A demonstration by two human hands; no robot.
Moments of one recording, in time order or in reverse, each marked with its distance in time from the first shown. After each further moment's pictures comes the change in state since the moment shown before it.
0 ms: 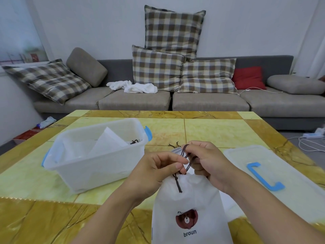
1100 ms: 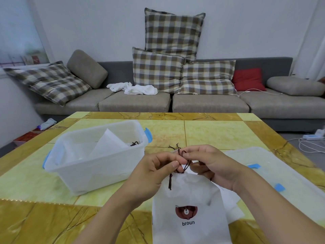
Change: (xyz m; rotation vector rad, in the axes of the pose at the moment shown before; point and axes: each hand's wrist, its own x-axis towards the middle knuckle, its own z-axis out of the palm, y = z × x) left_hand -0.001 0.002 0.000 0.045 0.019 0.041; right_hand 0.004 -0.001 -0.023 -0.106 -0.284 0.039
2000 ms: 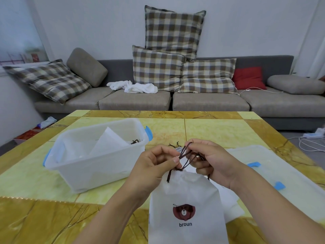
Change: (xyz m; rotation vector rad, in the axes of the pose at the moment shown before) left_hand 0.002 -0.002 0.003 -0.188 0.111 -0.043; right_hand 0.002 -0.003 0.007 0.203 0.136 0.003
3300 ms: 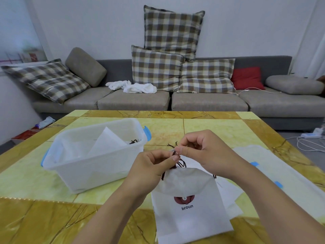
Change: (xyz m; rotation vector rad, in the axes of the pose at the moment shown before) left_hand -0.002 0.004 0.004 0.118 0.053 -0.062; right_hand -0.007 -0.018 0.004 -0.664 -0.011 -0.484
